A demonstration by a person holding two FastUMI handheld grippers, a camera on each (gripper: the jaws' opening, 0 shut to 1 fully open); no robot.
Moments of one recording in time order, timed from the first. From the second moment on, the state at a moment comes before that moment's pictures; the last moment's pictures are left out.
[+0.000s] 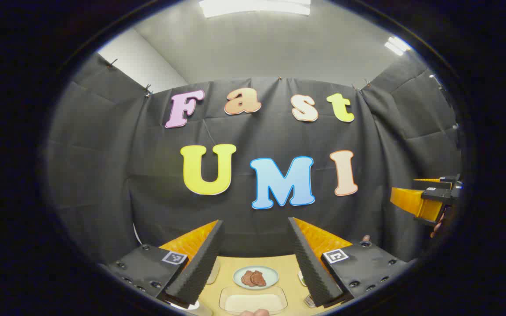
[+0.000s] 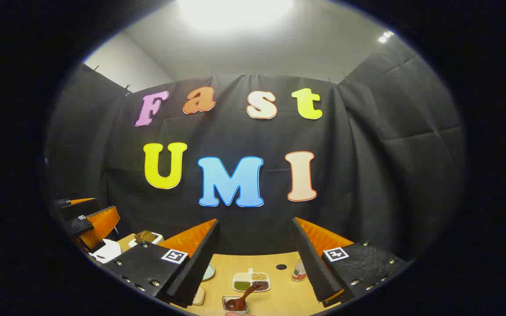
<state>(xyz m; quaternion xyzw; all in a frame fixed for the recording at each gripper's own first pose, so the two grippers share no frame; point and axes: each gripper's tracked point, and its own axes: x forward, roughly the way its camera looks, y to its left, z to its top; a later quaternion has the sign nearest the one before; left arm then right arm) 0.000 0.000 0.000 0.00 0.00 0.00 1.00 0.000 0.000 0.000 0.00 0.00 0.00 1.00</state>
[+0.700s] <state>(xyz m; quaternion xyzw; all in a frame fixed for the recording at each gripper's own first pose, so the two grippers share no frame) 0.007 -0.007 -0.004 0.00 0.01 0.00 1.00 0.003 0.012 -0.008 0.01 0.01 0.02 1.00</state>
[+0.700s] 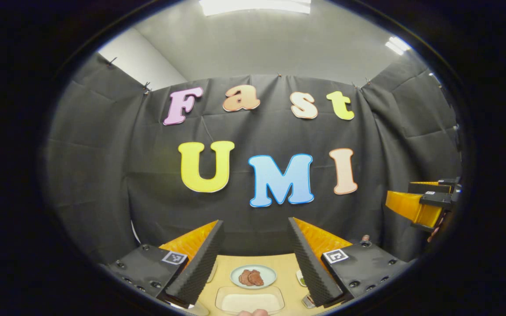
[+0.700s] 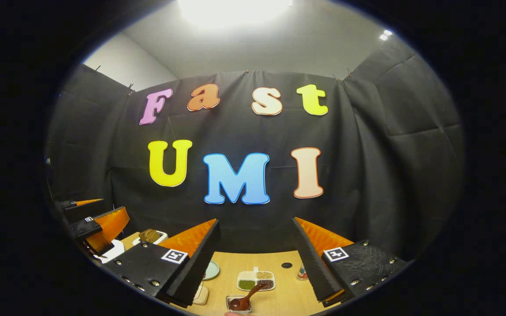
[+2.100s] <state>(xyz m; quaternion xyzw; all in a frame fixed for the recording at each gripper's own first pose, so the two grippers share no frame) -0.035 0.154 -0.162 -0.07 0.18 0.10 0.97 0.015 0.044 -0.034 0.00 0.04 0.04 1.00</state>
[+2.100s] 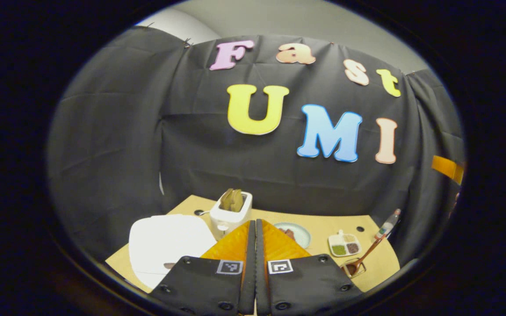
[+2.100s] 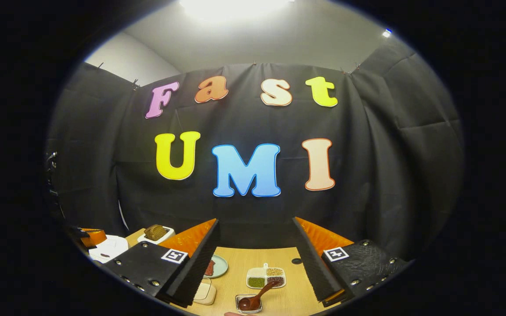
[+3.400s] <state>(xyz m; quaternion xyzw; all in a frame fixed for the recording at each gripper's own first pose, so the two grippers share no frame) -0.091 0.259 -0.320 -0.14 0.34 0.21 0.91 0.002 0.033 -0.053 0.00 0.06 0.05 1.00</state>
